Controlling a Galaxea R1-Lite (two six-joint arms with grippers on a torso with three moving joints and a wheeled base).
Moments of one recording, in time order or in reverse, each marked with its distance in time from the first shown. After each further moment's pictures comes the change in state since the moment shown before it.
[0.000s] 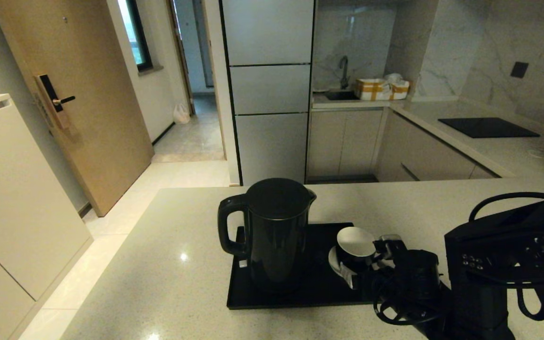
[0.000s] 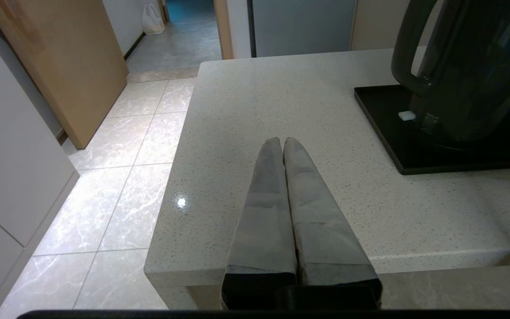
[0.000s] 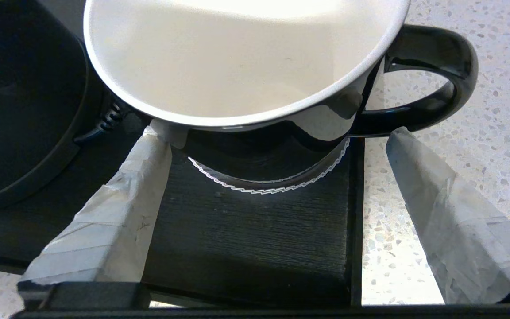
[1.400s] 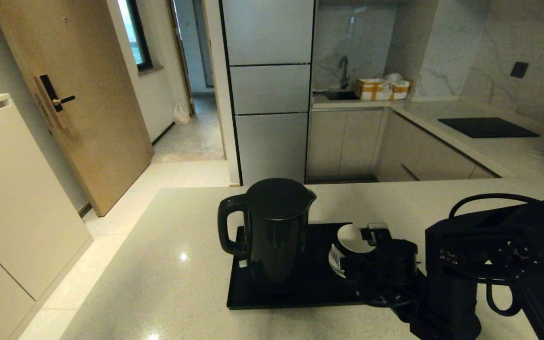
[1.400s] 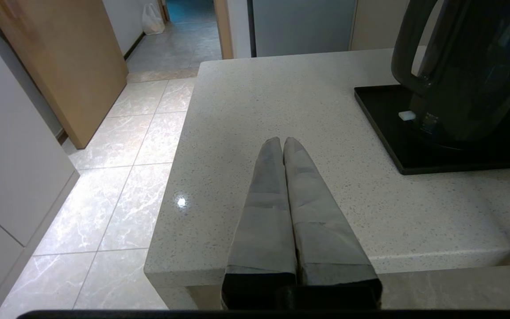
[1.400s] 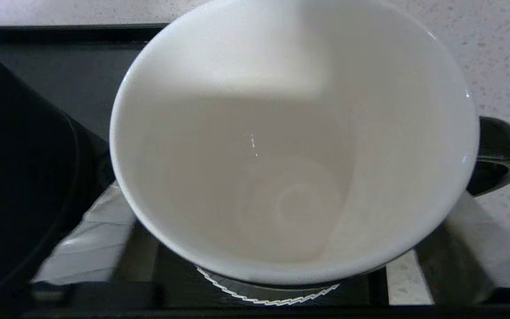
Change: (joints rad) left arm 0.000 0.000 0.000 0.000 0.000 0.000; right arm 0.008 0.075 -0.188 0.000 -0.083 -0.040
